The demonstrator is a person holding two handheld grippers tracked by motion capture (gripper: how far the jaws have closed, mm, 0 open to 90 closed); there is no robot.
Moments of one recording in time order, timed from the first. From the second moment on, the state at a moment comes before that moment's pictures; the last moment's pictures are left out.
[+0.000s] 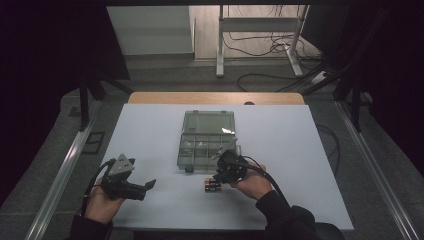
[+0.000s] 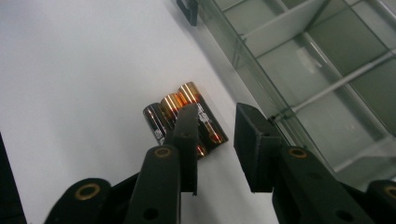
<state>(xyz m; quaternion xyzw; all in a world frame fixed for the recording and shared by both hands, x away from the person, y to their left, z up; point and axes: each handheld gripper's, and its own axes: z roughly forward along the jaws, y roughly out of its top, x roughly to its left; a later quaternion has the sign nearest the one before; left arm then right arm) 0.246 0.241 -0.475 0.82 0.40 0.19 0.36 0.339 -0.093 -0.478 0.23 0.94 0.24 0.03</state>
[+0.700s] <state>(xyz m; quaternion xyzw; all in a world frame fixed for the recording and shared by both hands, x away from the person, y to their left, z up) 0.247 0.241 -0.475 0.82 0.40 0.19 0.36 0.346 -0.071 -0.494 0.20 0.96 0.21 0.05</state>
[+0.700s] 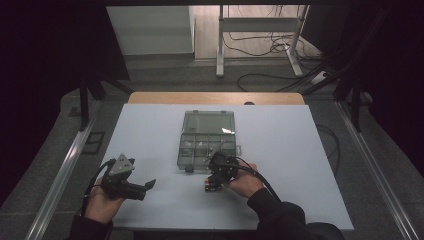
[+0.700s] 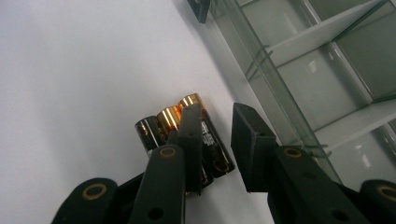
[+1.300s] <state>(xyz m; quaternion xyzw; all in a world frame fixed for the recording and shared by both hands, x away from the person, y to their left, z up) 0.247 0.241 -0.475 0.82 0.40 0.19 0.36 0.351 -0.059 -0.506 0.18 0.96 0.18 0.06</state>
